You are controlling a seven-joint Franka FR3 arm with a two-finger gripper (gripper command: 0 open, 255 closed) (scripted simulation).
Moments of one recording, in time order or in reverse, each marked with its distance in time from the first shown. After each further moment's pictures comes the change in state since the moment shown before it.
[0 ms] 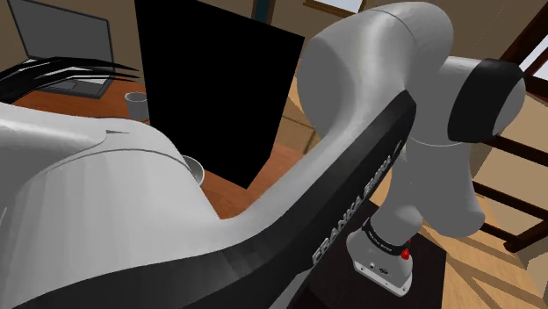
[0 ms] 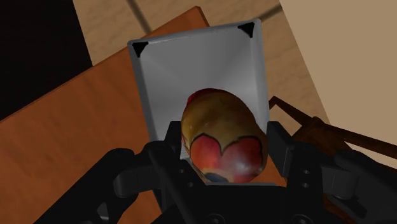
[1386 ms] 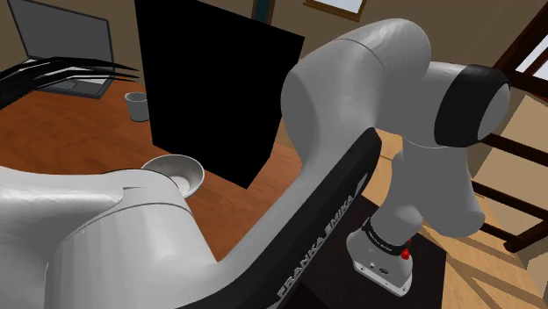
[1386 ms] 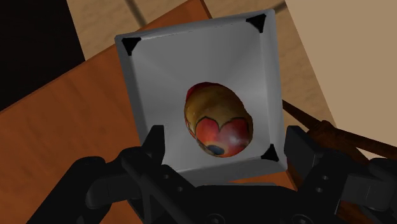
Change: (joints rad) arm 0.000 0.042 -0.016 -0.068 -0.022 0.105 0.004
